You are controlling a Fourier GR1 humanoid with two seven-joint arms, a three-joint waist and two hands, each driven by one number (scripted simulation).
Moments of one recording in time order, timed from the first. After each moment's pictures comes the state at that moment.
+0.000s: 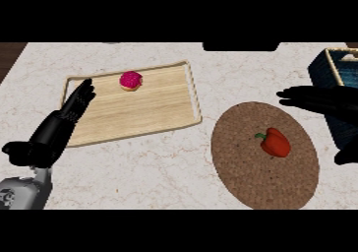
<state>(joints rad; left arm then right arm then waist) -0.16 0.38 -0.13 -1.58 0.13 -0.04 -0.02 -0.45 -0.87 0.29 -1.41 0.44 0.48 -0.62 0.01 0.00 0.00</state>
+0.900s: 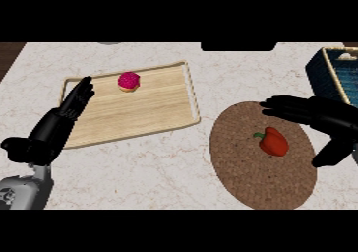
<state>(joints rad) -0.17 0.32 -0.06 -1.59 0.07 -0.10 0.02 -0.41 -0.71 0.26 -1.35 0.60 0.43 -0.71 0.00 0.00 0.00</state>
